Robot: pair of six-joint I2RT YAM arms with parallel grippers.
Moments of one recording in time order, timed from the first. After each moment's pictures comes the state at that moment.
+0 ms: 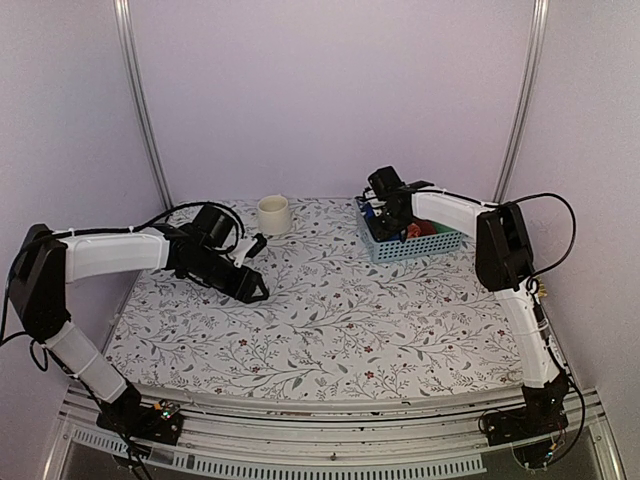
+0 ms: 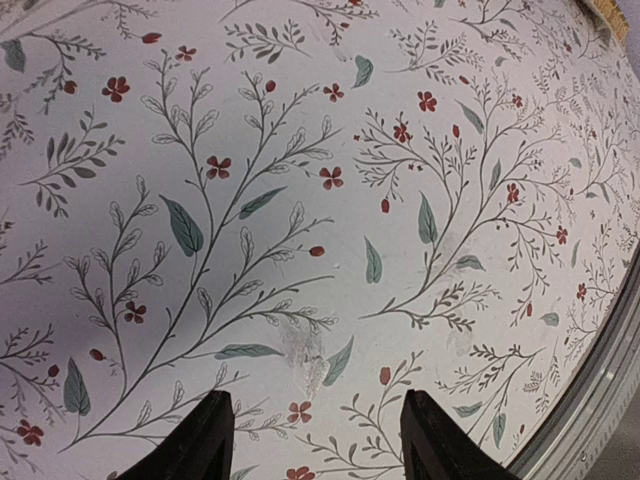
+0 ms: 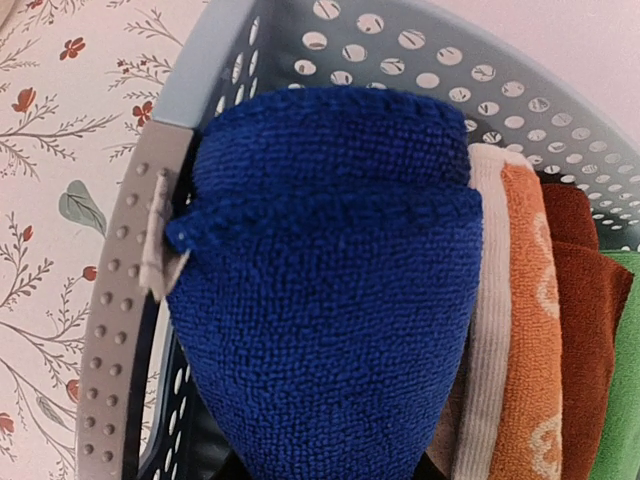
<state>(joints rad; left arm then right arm) -0.53 1.57 1.00 -0.45 0.28 -0.08 0.52 2.45 2.16 -0.66 0.28 -0.06</state>
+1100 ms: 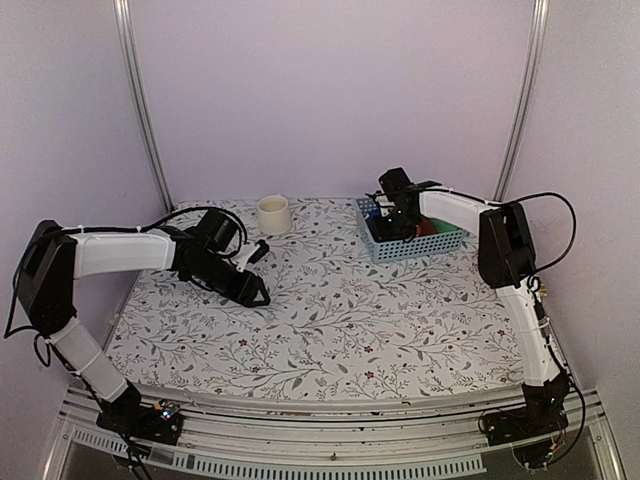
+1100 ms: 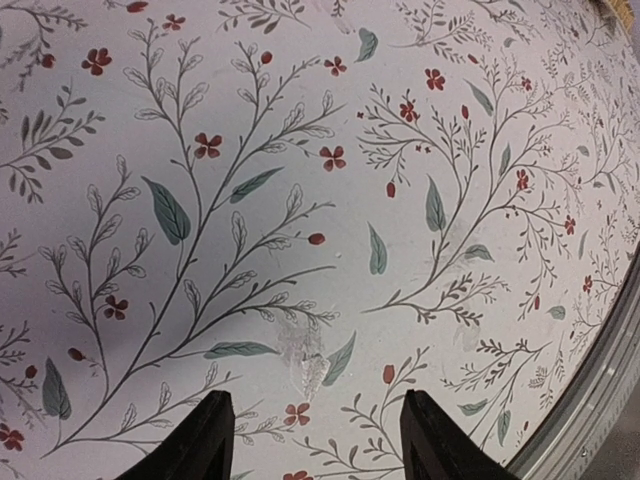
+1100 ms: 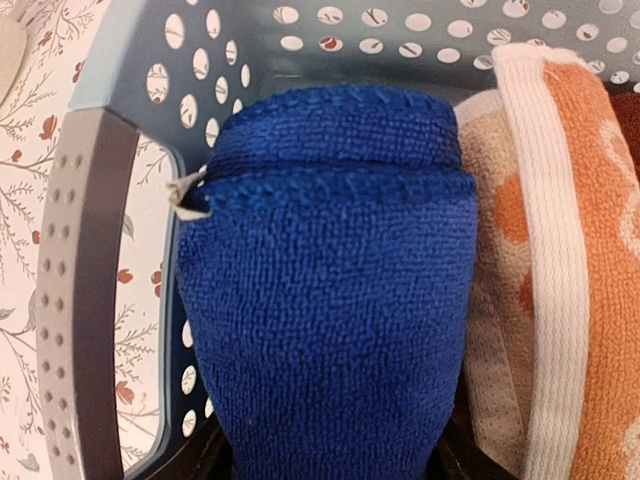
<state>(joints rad) -0.53 1.62 1.00 -0.45 0.30 -0.08 0.46 2.49 2.18 -0.70 0.05 0.16</state>
